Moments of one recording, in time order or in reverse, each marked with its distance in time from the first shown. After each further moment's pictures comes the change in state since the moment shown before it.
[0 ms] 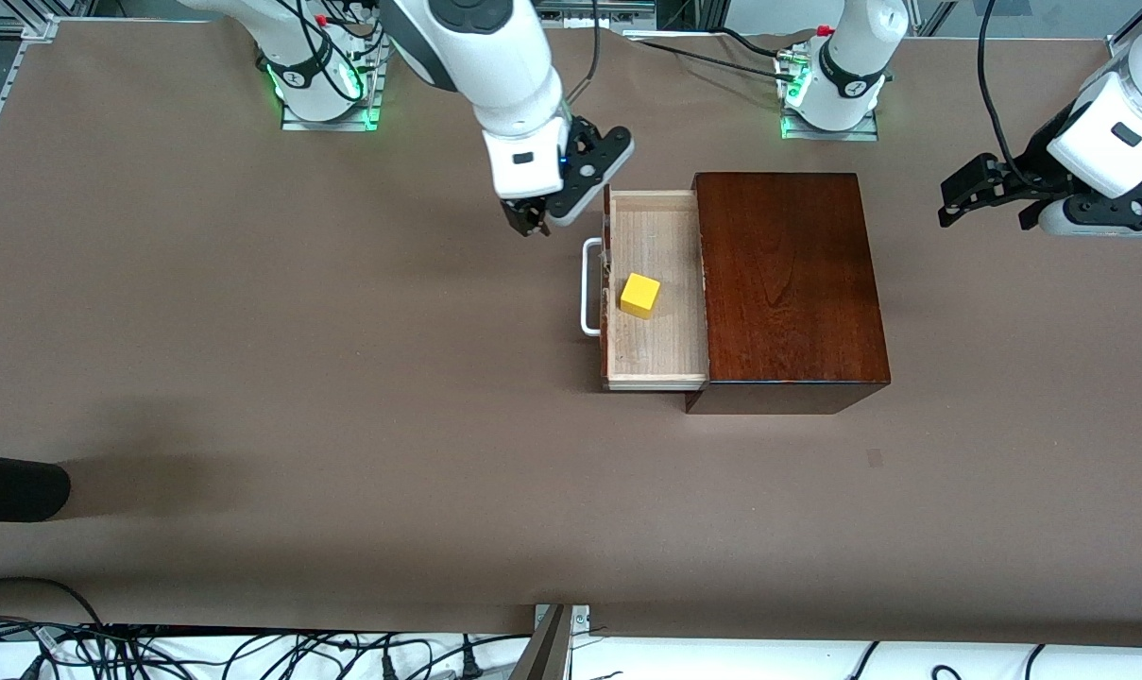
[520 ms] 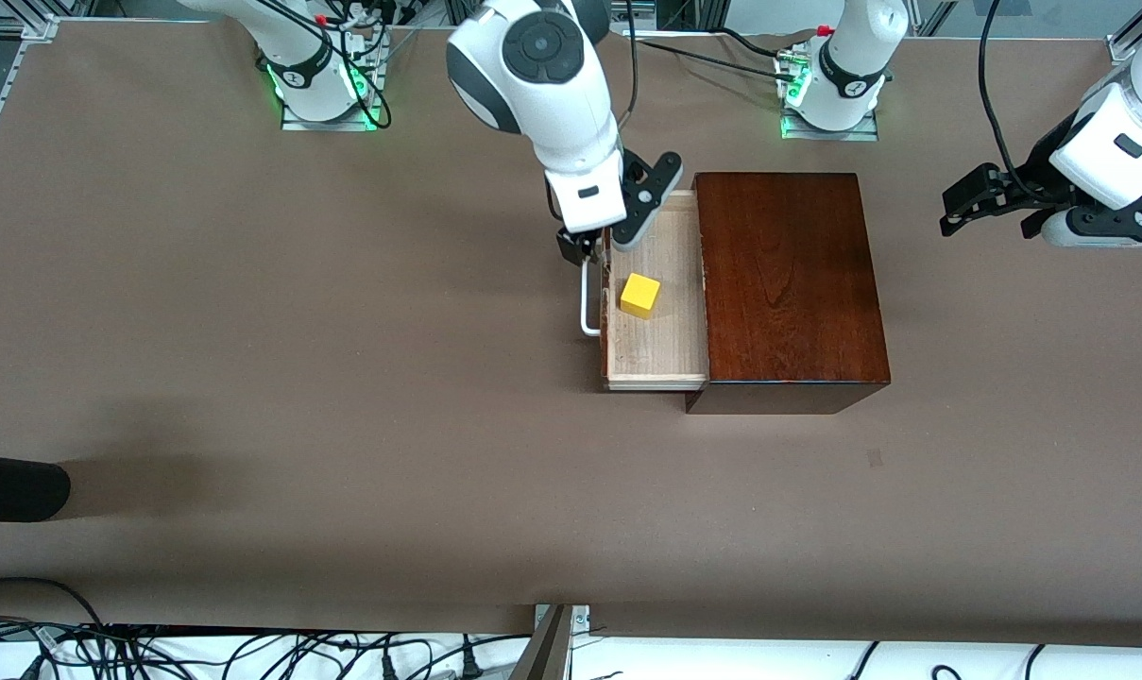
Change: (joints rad) left arm 0.001 0.020 0.001 0.017 0.000 0.002 0.000; right arm 0.031 0.196 -0.001 0.181 -0.013 0.051 -0.083
